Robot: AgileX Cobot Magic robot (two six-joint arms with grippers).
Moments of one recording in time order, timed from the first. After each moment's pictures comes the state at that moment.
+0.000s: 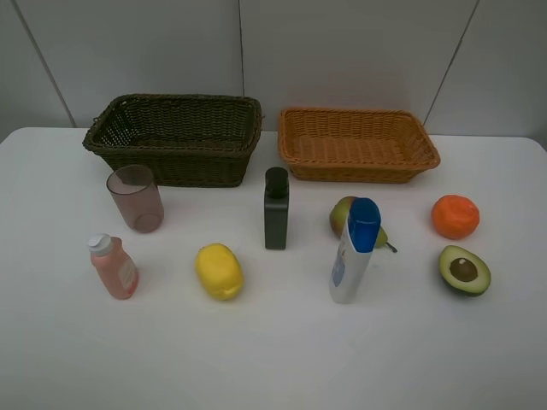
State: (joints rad) left arm -0.16 0.00 -0.42 -0.11 1.07 0.12; right arm 0.17 0.00 -0.52 -0.02 1.04 0.00
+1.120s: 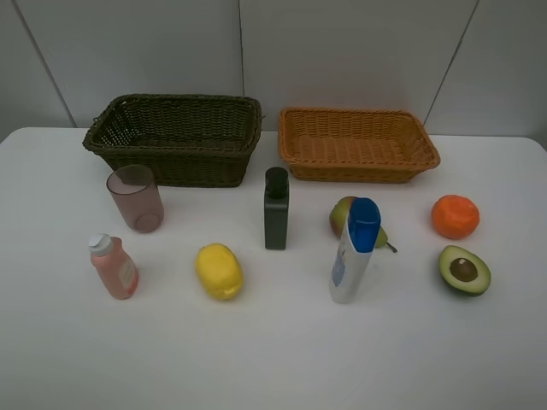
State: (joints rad) left arm -0.16 0.00 -0.42 -0.11 1.07 0.12; right arm 0.17 0.00 -0.52 -0.02 1.04 0.00
